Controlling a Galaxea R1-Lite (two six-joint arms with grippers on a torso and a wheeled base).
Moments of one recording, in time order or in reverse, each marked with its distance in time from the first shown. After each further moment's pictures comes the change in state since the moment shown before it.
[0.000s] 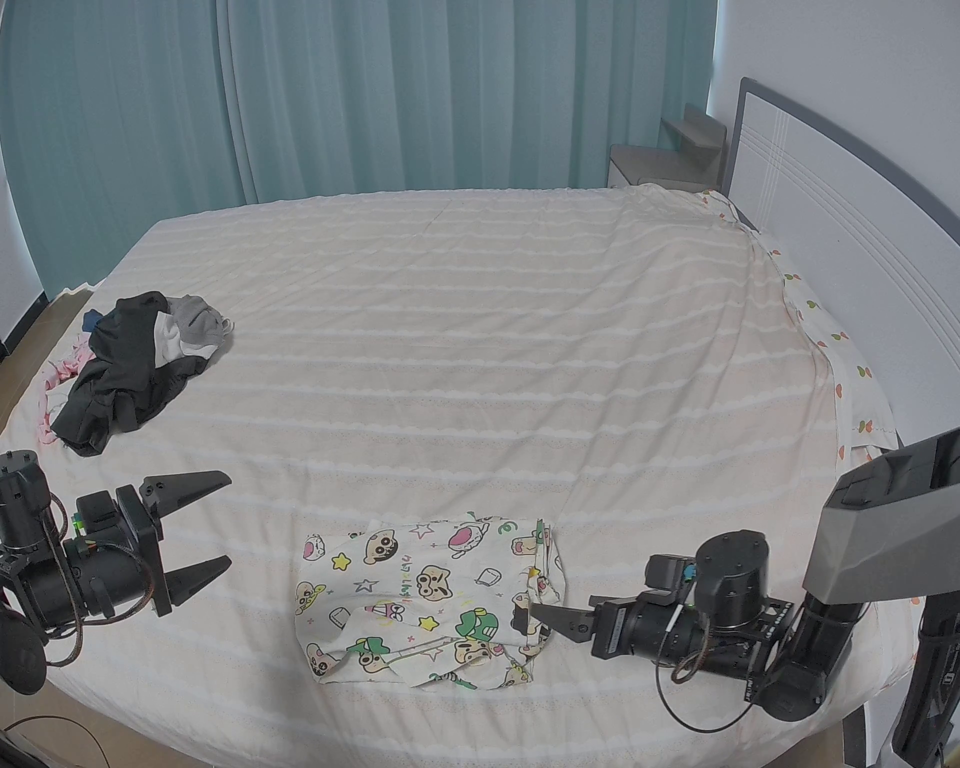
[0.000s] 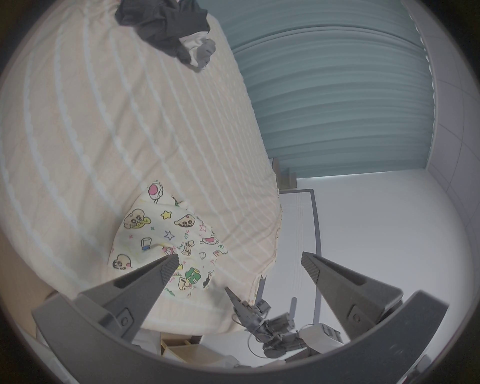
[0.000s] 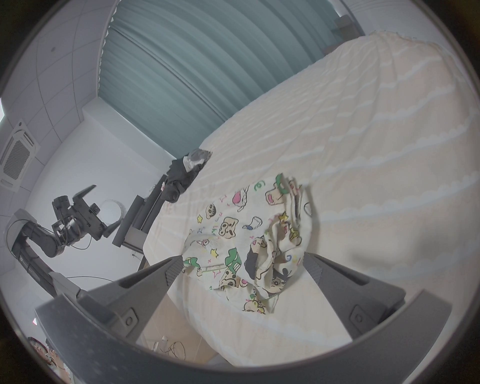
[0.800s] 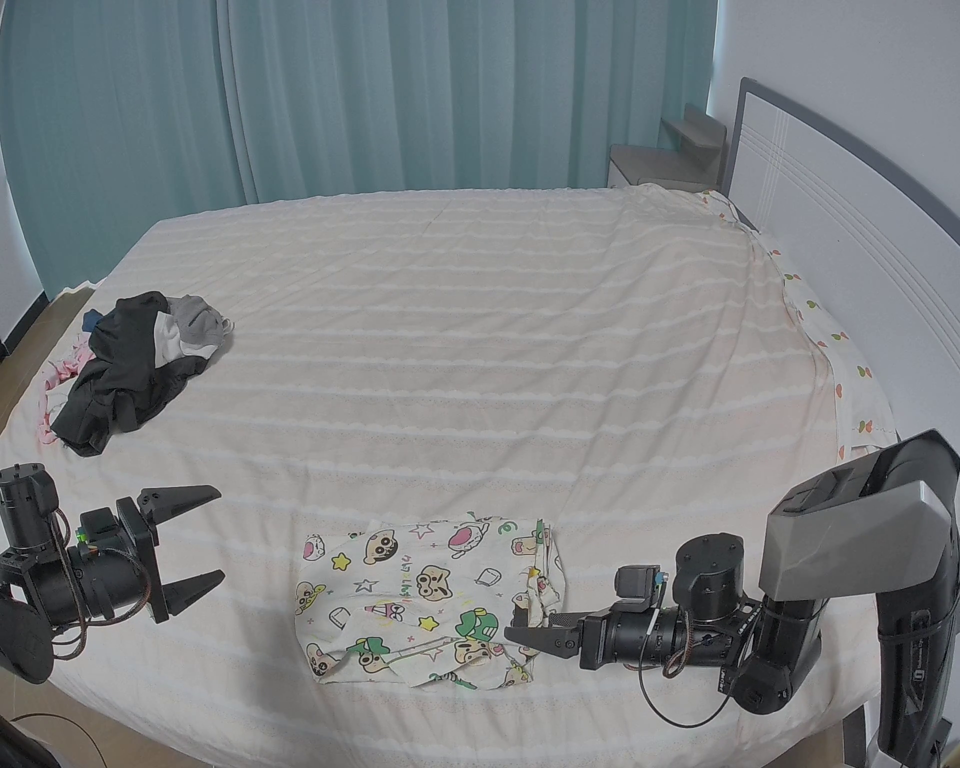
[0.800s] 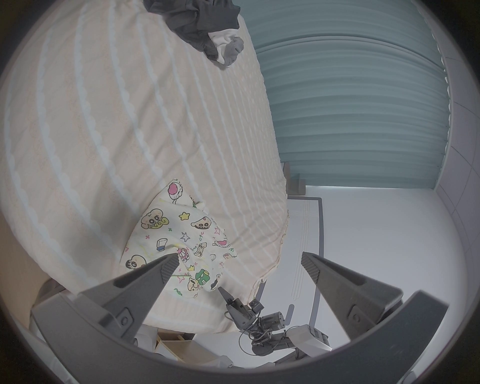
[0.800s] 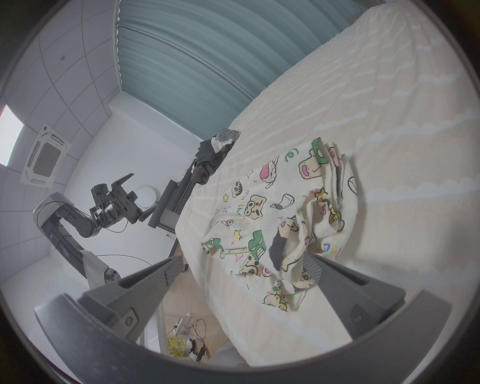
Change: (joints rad) left arm 0.121 0.117 0.026 -0.056 -0.105 -0.016; right arm -0.045 0.159 -0.091 -0.086 0.317 -0.015
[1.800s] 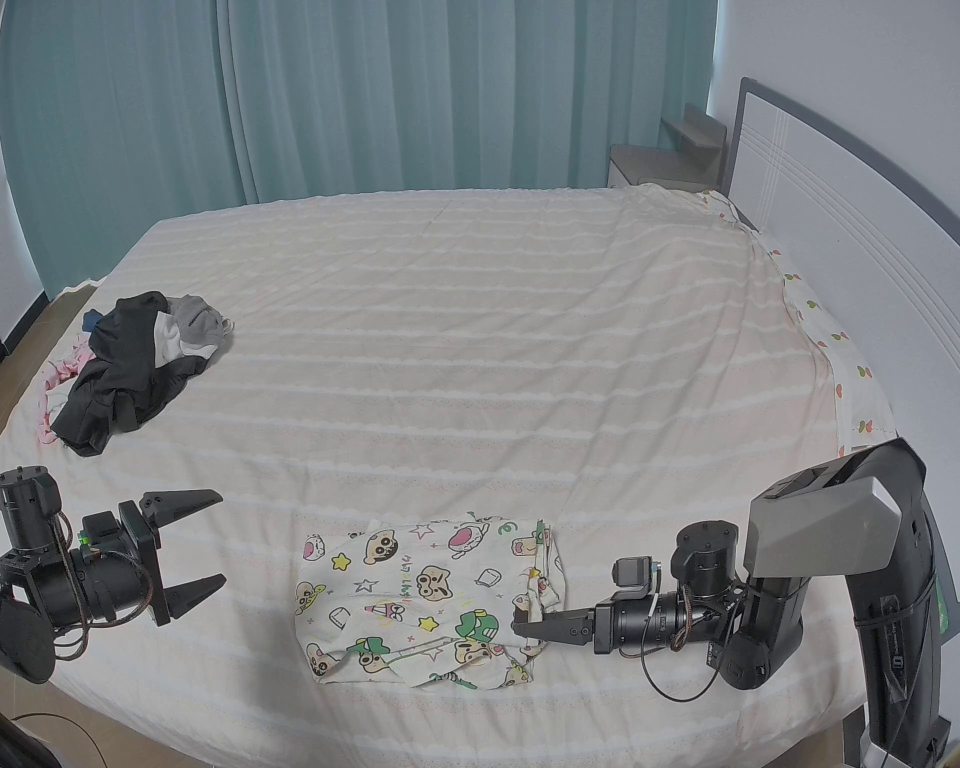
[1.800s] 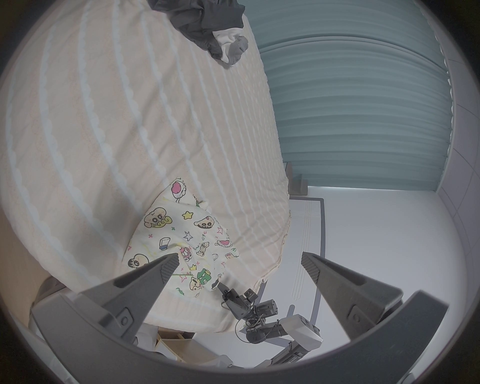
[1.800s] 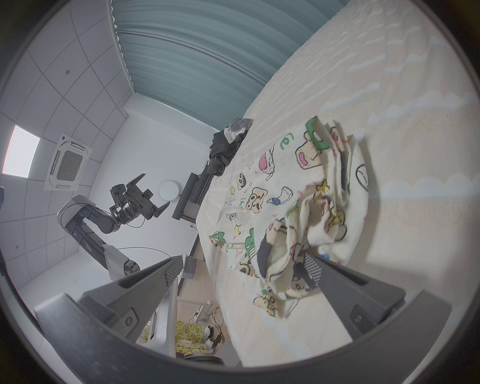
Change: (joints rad) left arm 0.002 0.014 0.004 0.000 0.000 0.000; right arm -0.122 0.134 -0.139 0.006 0.307 0.003
